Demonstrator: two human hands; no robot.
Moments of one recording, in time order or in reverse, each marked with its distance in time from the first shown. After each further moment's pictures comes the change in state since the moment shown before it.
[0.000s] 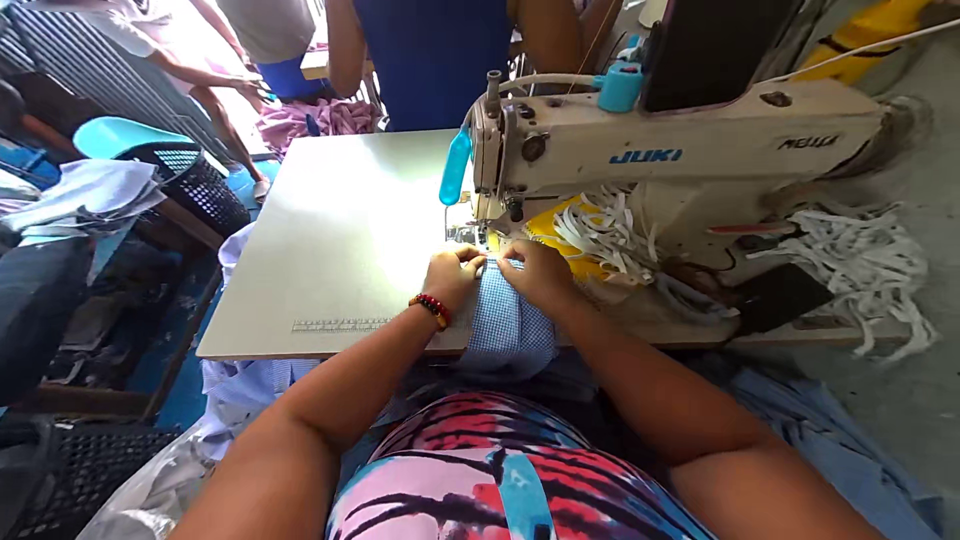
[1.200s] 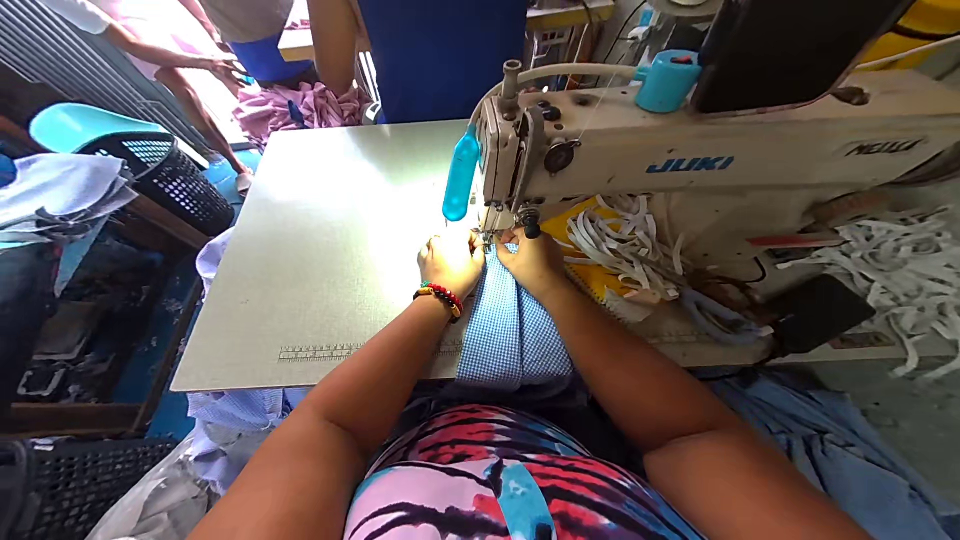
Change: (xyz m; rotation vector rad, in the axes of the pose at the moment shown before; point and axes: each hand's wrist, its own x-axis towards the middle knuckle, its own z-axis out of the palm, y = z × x) left_hand 0.060 -0.014 0.008 0.449 -0.025 -0.138; right_hand 0.072 0.012 0.036 -0.083 0.037 0.198
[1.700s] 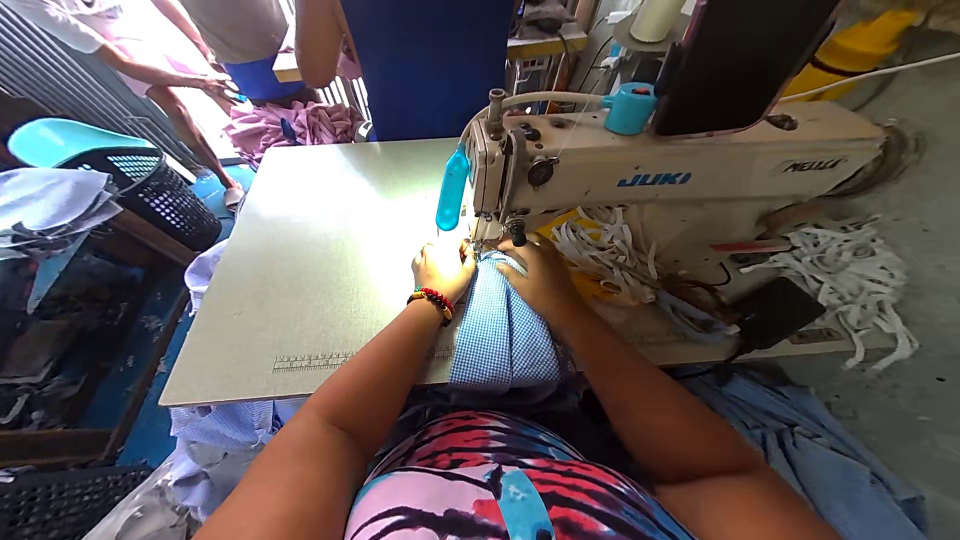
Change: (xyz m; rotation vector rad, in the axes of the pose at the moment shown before) left_hand 0.004 -0.004 0.001 -0.022 0.012 0.033; right_hand -0.036 0.021 -0.027 0.071 0.118 -0.325
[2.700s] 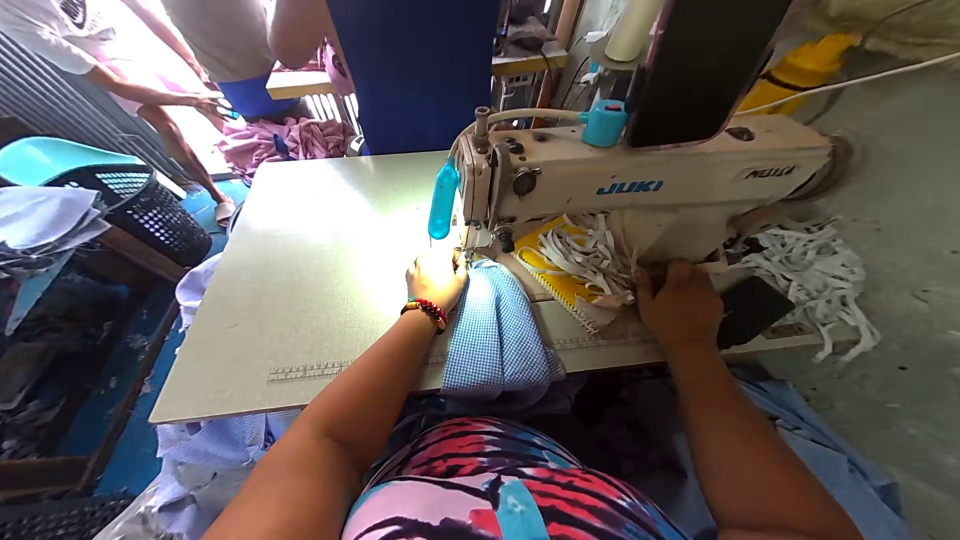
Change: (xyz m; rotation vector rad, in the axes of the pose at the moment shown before) left_hand -0.005 -0.002 0.001 0.045 0.004 0.019; right_hand -0.080 0.122 -0.090 -0.640 0.205 0.499
